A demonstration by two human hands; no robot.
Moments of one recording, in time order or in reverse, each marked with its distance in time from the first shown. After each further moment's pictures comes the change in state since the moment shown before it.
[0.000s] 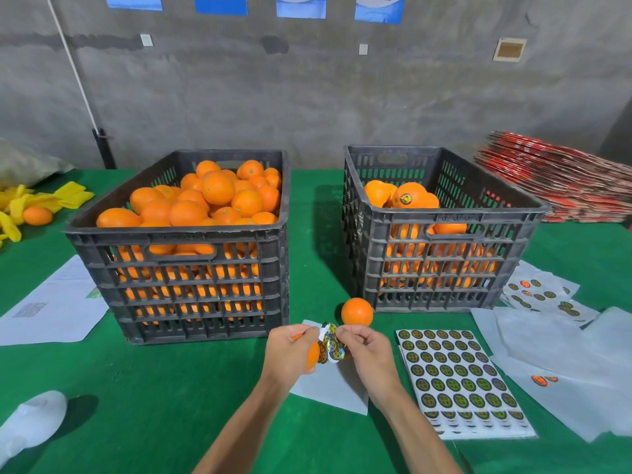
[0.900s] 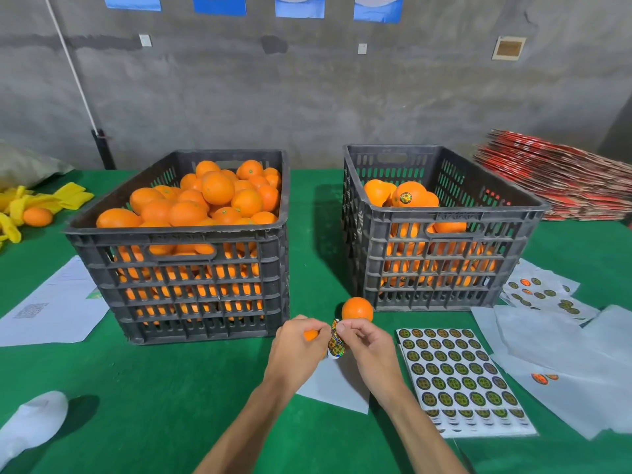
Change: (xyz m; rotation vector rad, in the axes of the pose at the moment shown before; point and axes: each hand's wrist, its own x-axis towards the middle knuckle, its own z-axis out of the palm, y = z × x) left_hand -0.001 0.003 0.002 0.396 -0.040 0.356; right_hand -0.006 -0.009 -0.004 -0.080 -0.064 -0.177
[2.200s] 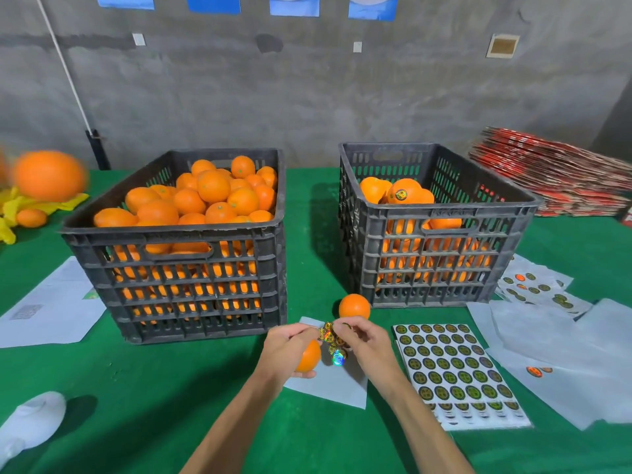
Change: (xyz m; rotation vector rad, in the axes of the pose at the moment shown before) left_hand -0.009 0.001 -0.015 -0.383 -0.128 -0.381; right_hand 0.003 -0.002 -0.008 -0.121 -0.056 0.085
